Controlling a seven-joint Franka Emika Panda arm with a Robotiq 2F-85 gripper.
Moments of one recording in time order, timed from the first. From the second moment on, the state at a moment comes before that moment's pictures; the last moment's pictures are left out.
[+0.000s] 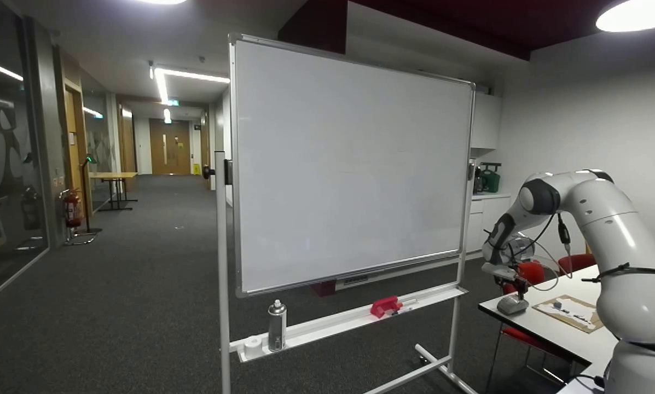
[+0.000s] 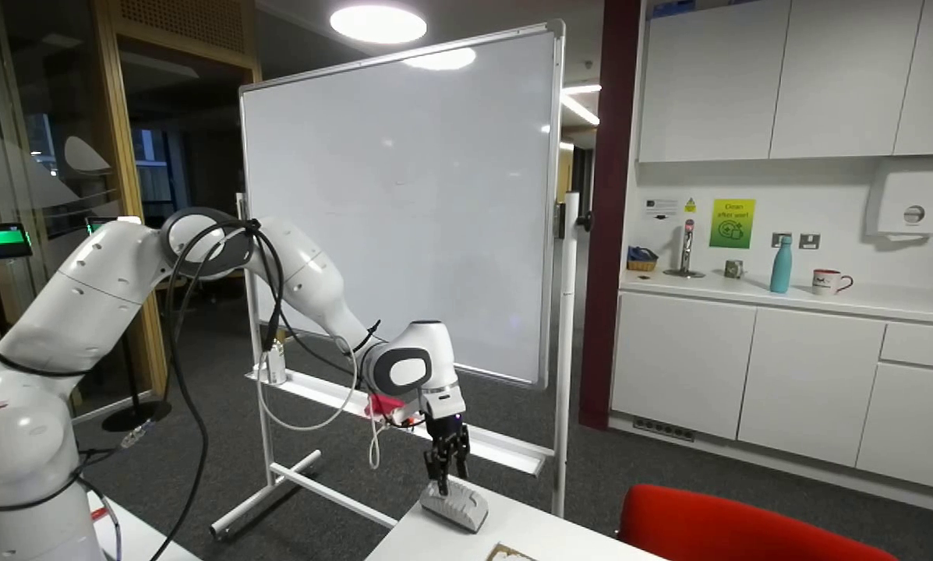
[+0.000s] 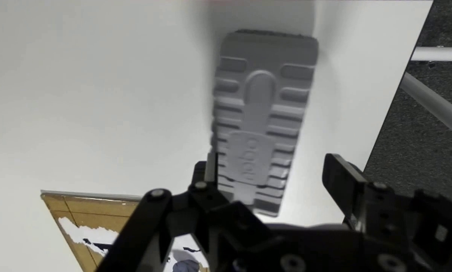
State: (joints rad) arm -0.29 0.65 -0.39 -1.90 -0.05 2.58 1.03
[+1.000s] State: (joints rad) arm -0.29 0.51 -0.43 -1.97 -0.06 2.55 0.96
